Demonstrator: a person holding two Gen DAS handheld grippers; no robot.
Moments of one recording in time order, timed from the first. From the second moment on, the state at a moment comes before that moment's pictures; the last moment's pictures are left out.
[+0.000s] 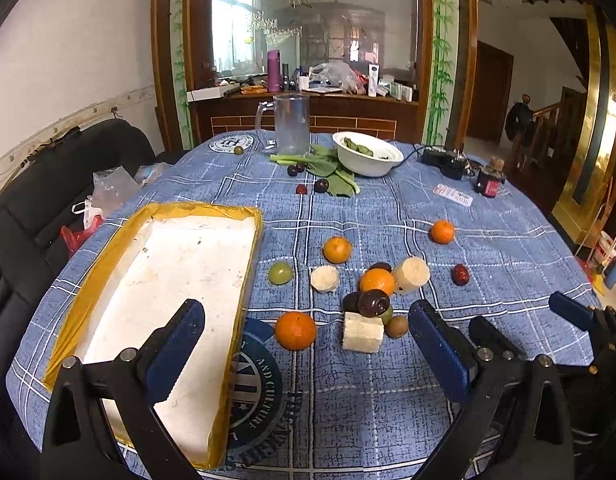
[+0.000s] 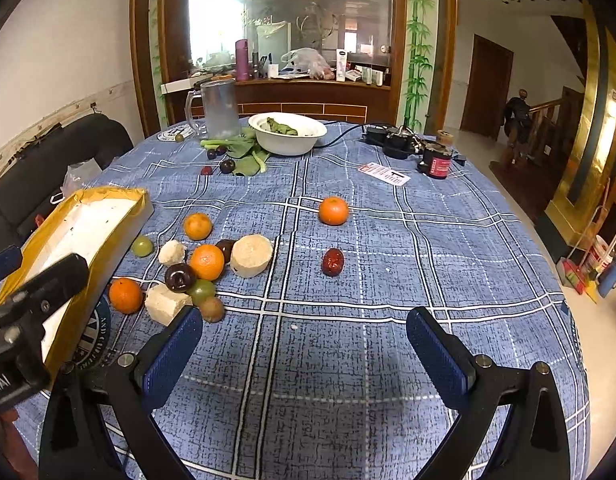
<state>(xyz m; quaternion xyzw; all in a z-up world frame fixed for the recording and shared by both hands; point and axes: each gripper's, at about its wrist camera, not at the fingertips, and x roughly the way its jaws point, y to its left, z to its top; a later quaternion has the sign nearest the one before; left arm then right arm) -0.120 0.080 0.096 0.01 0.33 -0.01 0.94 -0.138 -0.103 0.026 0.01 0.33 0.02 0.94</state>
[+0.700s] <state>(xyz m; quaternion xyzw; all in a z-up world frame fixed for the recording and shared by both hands) -0.085 0.113 0.097 -0.02 0.33 0.01 0.94 -0.103 -0.156 0.015 0.01 0.36 0.00 0.93</state>
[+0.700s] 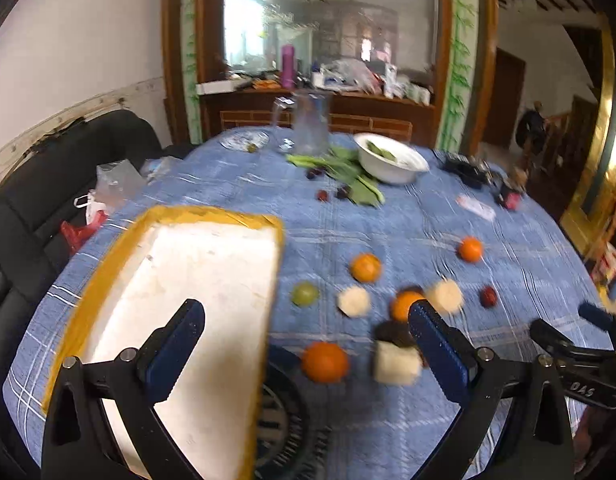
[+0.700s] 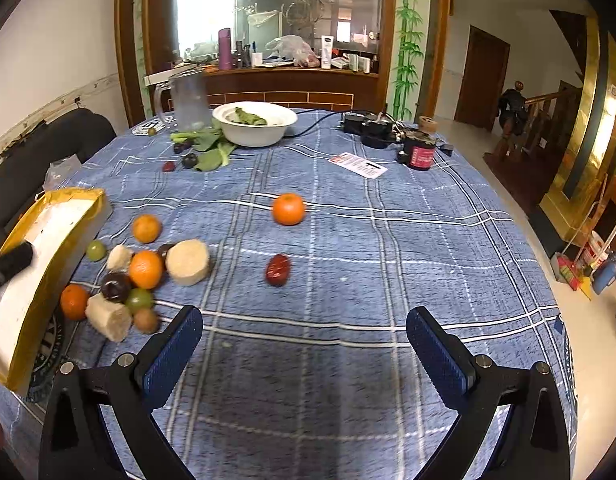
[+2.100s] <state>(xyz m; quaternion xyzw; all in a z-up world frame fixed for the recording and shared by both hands) -0.059 0.072 0.030 -0.04 0.44 -0.16 0.89 -0.020 -0.103 -0.019 0.14 0.44 0.17 0.87</state>
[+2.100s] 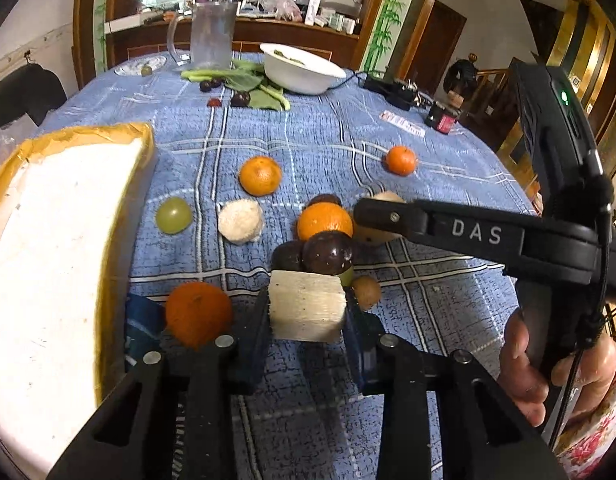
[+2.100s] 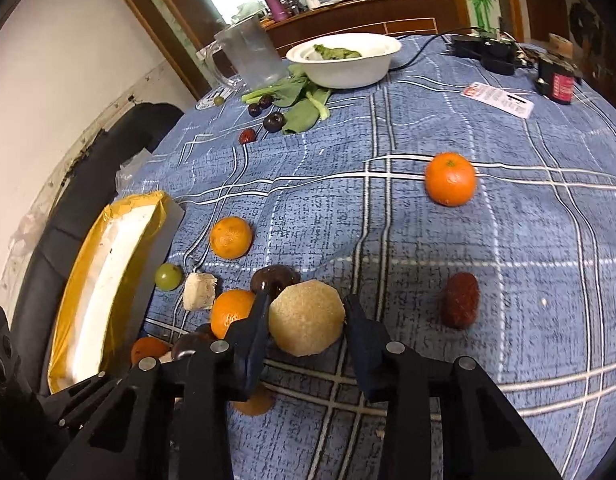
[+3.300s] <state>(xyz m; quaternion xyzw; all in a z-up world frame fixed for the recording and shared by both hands) -0.104 0.312 0.044 -0.14 0.40 0.08 0.90 -0.087 0.166 -0.006 -0.07 0.45 0.34 0.82</state>
